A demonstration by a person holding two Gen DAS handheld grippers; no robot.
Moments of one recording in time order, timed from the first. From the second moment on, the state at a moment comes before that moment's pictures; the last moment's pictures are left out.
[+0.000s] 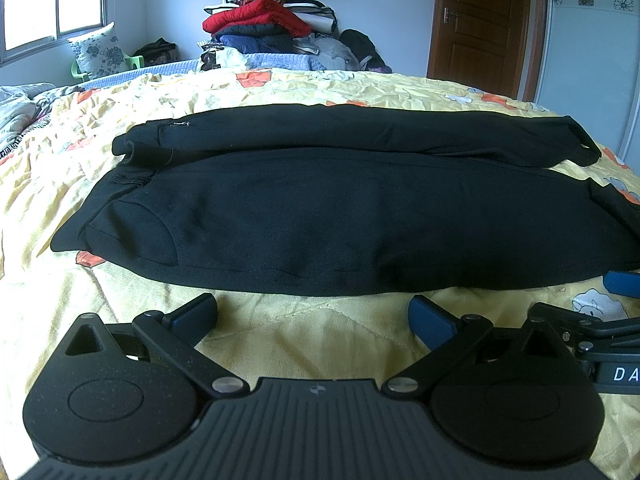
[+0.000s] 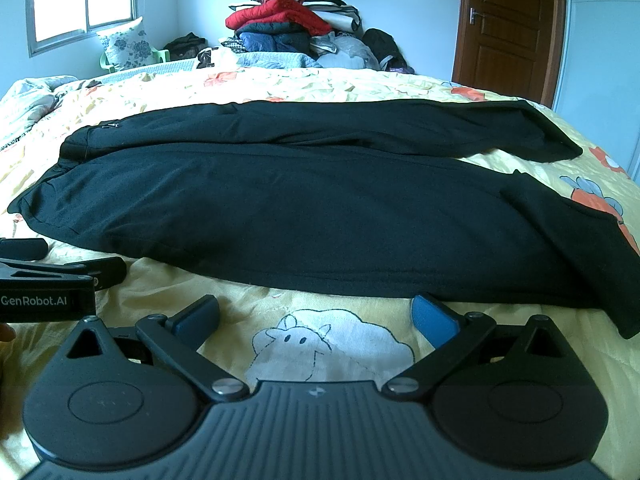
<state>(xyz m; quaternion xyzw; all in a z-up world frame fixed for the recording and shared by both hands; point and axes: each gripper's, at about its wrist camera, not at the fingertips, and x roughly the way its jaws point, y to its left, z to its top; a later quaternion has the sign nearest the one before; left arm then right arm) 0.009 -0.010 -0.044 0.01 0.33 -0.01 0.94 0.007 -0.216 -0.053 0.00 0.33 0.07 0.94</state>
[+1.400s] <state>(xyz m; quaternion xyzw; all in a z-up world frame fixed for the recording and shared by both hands) 0.052 0.043 -0.001 0.04 0.29 0.07 0.95 0.299 -0.119 0.001 -0.19 0.29 0.38 0.86</state>
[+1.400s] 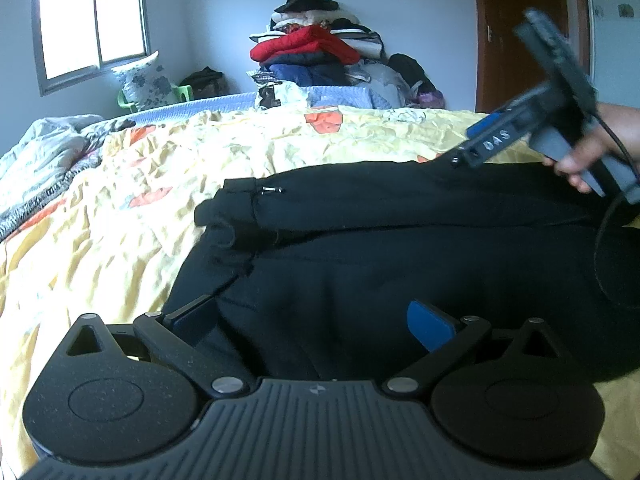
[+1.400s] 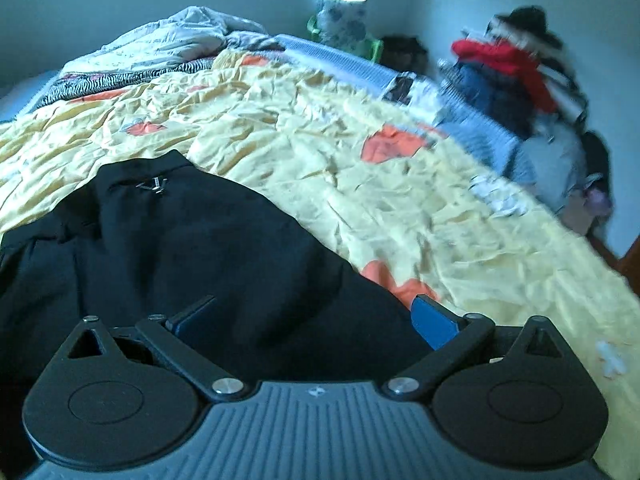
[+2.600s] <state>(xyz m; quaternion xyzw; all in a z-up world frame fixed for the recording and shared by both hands) 0.208 0.176 0.033 -0.41 0.36 0.00 0.84 0.197 -0.065 -0.025 -0.44 0.09 0.48 0.75</state>
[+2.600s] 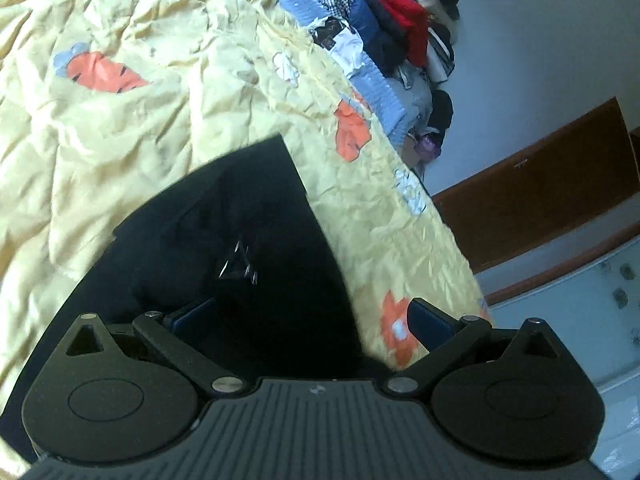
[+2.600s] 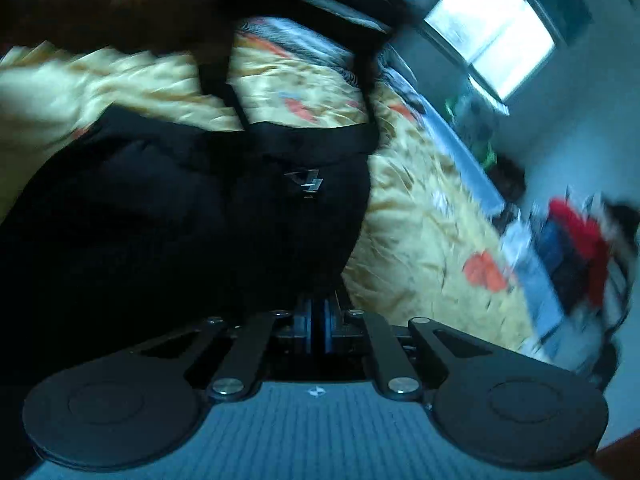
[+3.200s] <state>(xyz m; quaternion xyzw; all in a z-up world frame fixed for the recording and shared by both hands) 0.195 0.171 0.026 -0.48 0.36 0.00 0.80 0.129 -0.072 -0.050 -0.52 0.00 0.44 0.73</state>
